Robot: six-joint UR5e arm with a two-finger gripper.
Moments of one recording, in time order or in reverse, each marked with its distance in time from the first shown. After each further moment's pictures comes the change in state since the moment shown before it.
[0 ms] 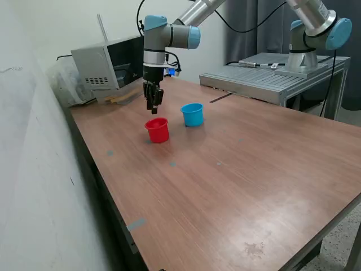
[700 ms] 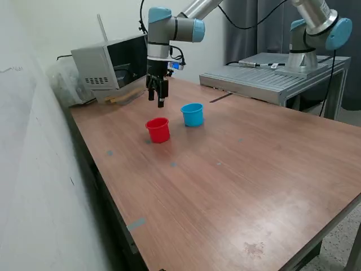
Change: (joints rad) arm 0.011 -0.077 0.068 0.013 -0.004 -0.004
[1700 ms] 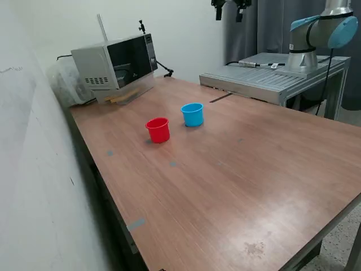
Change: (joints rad) arm 0.155 -0.760 0.354 0.543 -0.116 0.006
